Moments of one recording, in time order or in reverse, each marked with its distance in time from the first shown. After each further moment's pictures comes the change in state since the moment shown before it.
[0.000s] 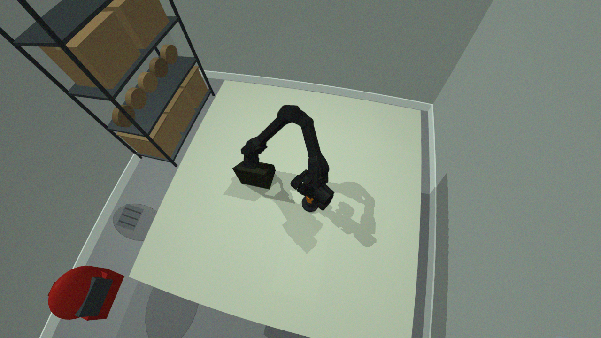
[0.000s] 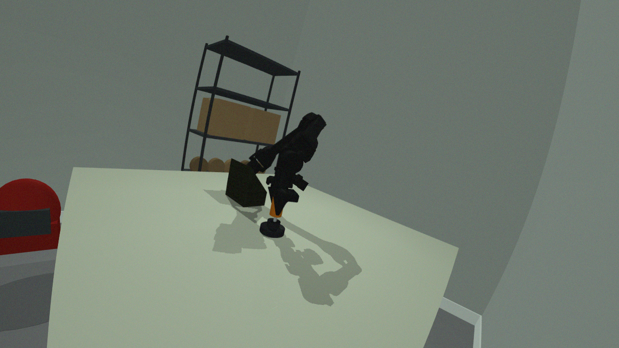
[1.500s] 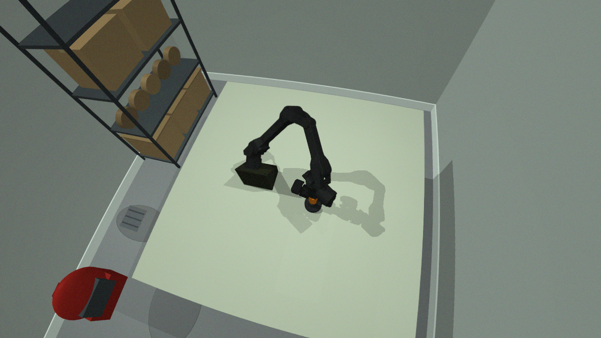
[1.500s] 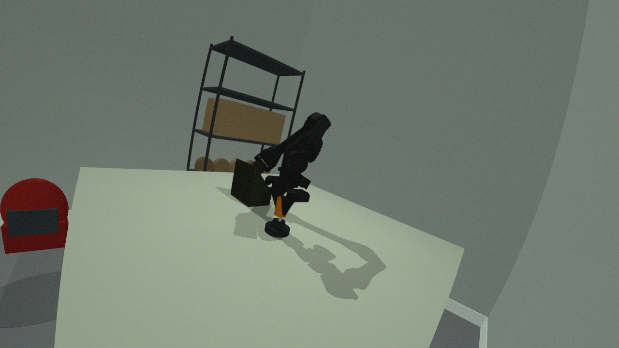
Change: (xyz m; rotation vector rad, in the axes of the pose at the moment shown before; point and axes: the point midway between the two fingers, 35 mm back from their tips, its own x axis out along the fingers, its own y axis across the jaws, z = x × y) arm 0.001 0.000 -0.001 -0.295 0.000 0.000
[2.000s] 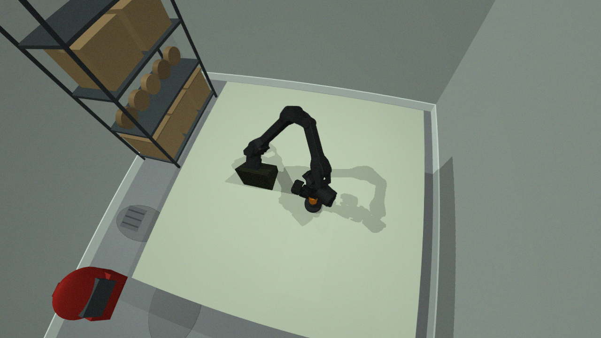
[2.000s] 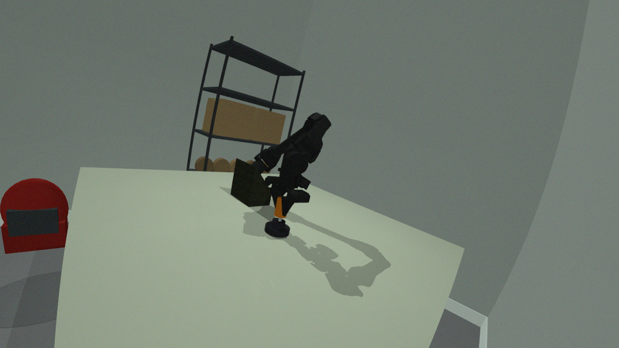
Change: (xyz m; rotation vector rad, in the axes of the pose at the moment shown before) arm 0.002 0.000 0.000 -0.017 0.002 0.000
